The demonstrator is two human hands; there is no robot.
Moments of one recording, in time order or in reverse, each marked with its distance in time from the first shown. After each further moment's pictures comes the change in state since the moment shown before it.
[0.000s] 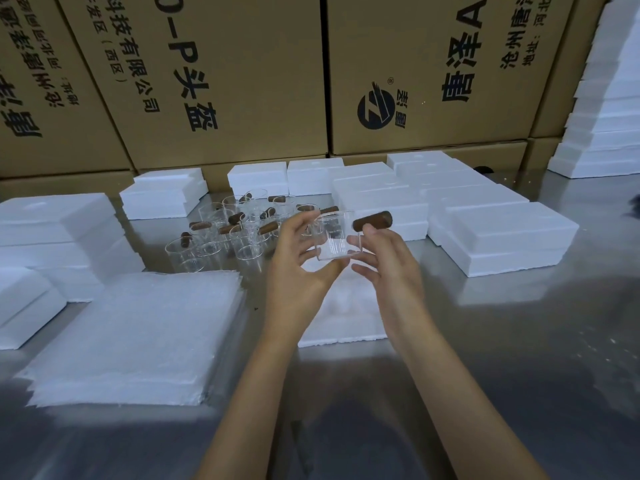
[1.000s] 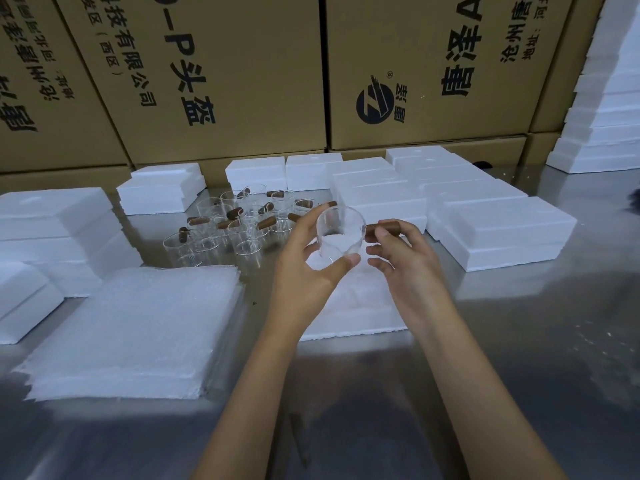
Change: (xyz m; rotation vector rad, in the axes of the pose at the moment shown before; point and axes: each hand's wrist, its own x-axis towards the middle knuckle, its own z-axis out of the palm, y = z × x) left_hand -0.004 0.002 0.004 0.090 -0.082 0.050; right_hand 0.014 -0.002 -0.029 0.095 -0.044 -0.039
